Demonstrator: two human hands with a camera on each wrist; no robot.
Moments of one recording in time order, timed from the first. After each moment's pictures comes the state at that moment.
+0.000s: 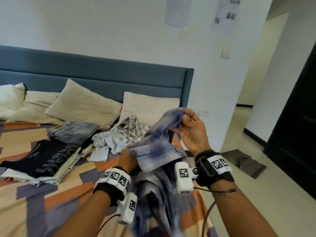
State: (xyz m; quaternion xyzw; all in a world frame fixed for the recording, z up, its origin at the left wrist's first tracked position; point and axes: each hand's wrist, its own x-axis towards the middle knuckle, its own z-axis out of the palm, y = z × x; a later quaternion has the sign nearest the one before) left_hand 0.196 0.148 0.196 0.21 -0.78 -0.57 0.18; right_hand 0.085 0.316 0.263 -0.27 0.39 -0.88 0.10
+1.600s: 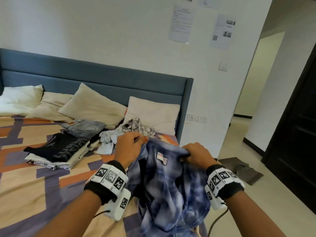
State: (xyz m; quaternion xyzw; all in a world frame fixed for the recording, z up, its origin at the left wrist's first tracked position) left_hand 0.281 0.185 0.222 0.09 -0.82 -0.39 0.41; right_hand 0.128 0.409 0.218 -0.35 0.93 -0.08 -0.08
